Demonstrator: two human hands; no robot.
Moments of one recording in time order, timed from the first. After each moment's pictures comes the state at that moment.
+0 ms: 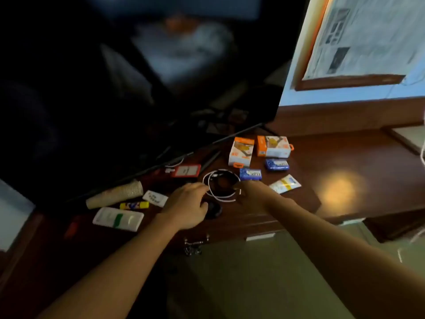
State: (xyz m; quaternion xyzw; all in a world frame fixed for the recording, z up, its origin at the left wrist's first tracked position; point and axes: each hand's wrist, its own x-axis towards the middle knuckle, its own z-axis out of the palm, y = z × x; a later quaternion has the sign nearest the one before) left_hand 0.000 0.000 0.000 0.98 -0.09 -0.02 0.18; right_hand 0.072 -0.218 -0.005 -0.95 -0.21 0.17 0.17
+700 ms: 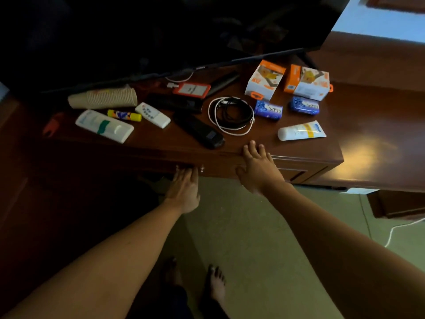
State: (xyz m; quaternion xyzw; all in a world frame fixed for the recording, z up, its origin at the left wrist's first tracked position) left_hand -0.058 -0.036 -0.218 0.98 0.03 -0.16 0.06; right_hand 0.038 -0.241 -0.122 -0.96 -0.23 0.18 0.06
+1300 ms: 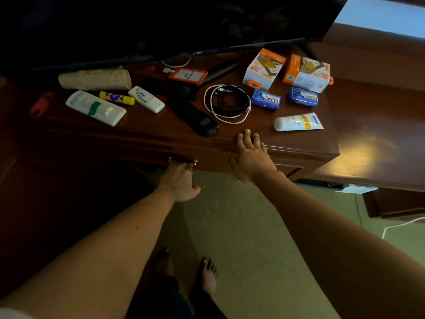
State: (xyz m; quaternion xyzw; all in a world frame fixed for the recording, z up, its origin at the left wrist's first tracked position) left_hand -0.055 -0.043 -0.216 0.98 0.05 -0.19 0.10; right_hand 0.035 -0.243 -0.126 -0.95 -0.23 0.18 0.05
